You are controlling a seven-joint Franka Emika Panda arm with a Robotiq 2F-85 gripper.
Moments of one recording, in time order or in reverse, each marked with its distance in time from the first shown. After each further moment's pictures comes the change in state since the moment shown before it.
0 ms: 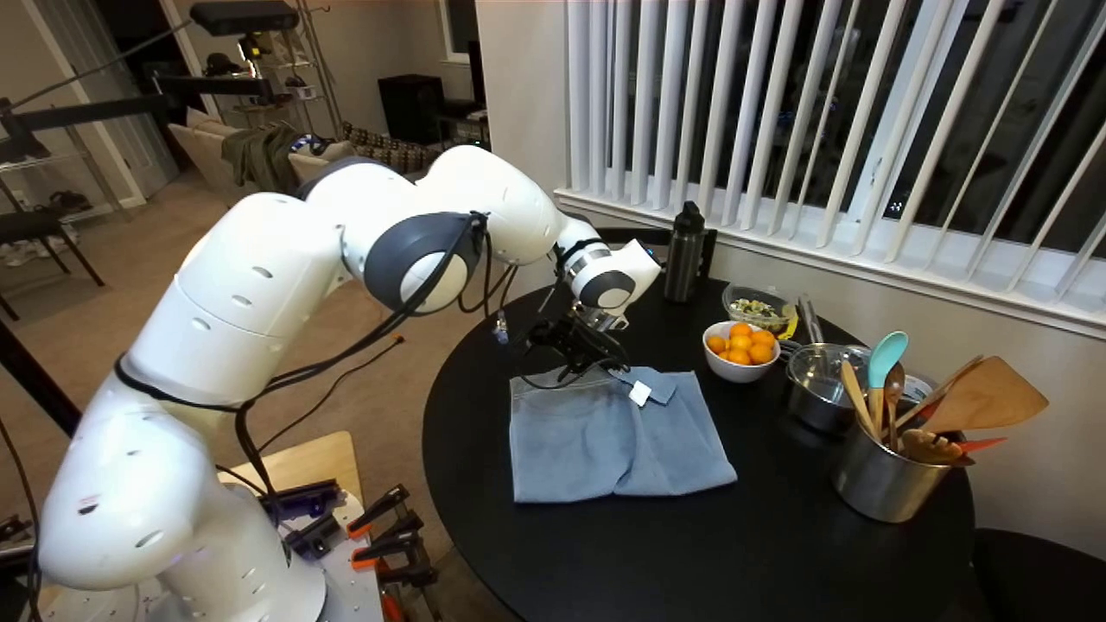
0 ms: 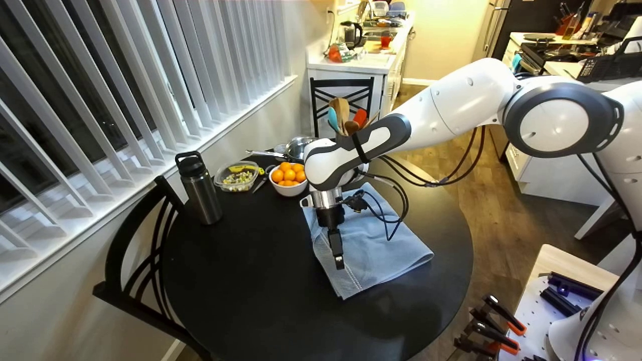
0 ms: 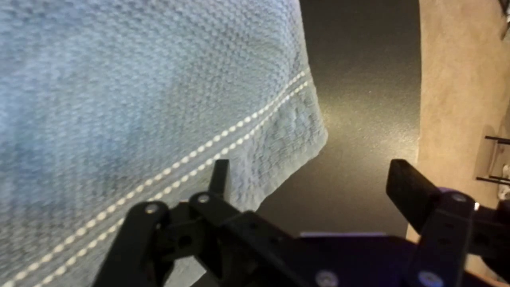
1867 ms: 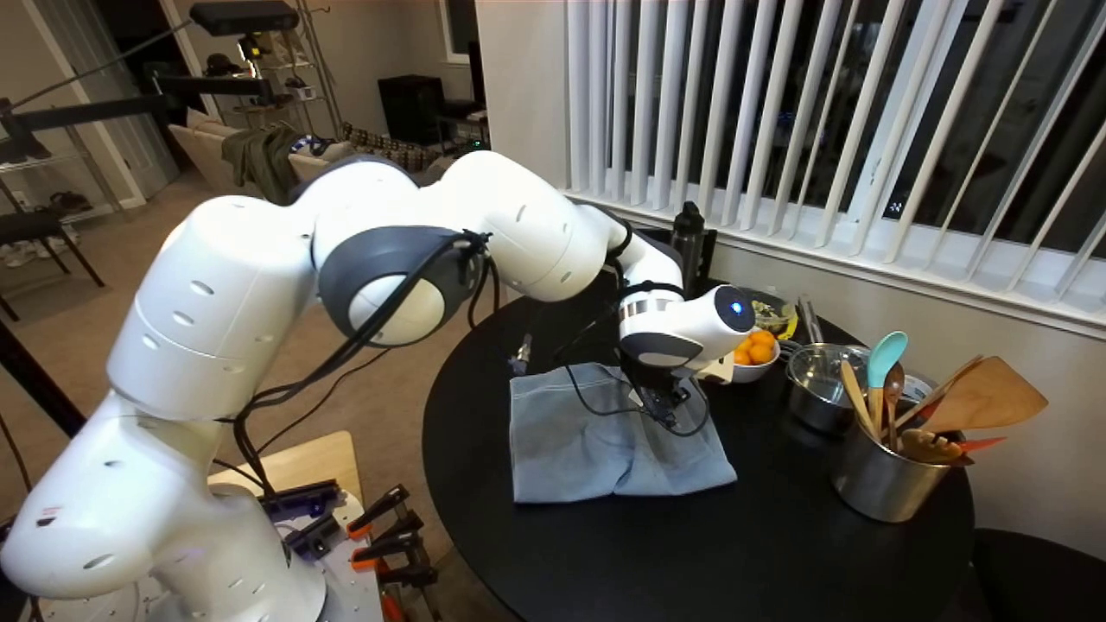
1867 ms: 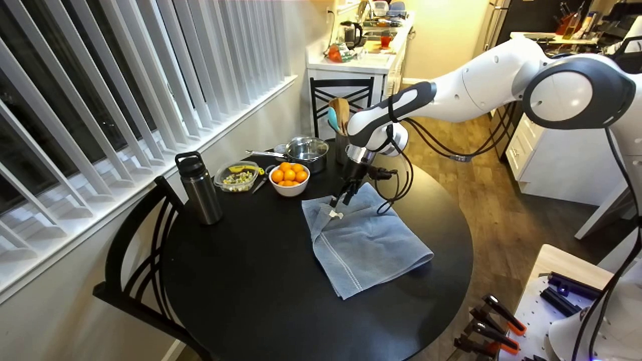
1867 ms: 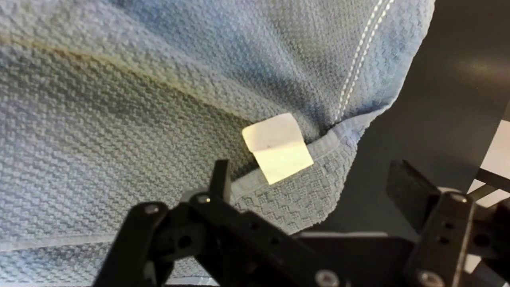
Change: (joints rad) arm -0.256 -0.075 -0.046 -0.112 0.319 0.442 0.175
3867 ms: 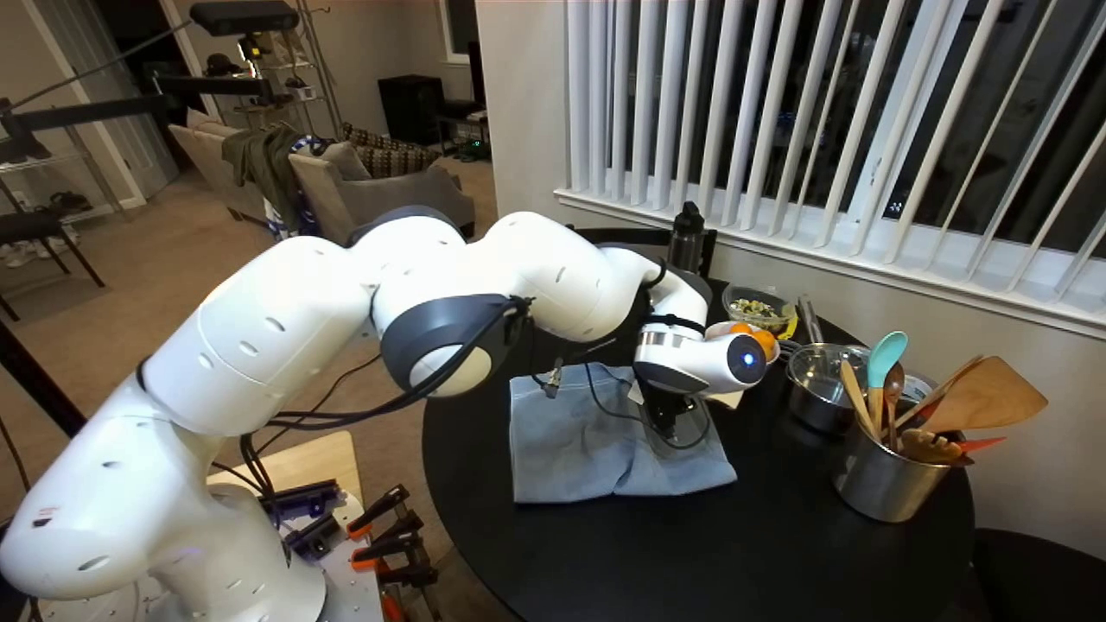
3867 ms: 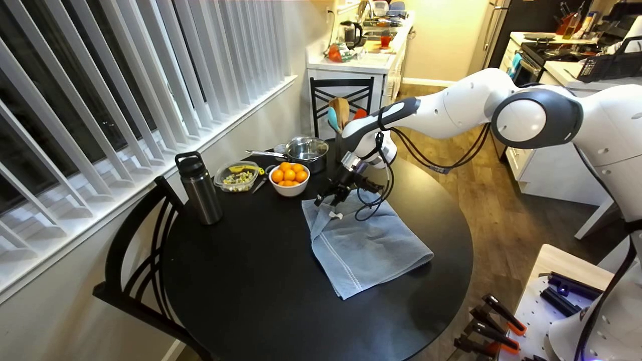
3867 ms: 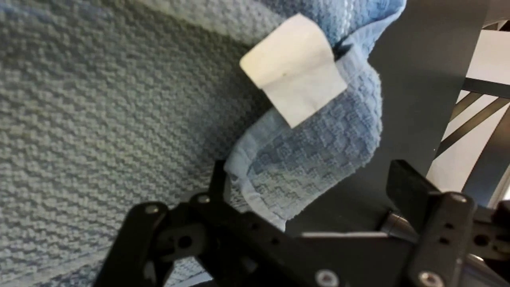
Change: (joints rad) arm -0.026 0.205 0.044 0.195 0.209 0.037 0.000
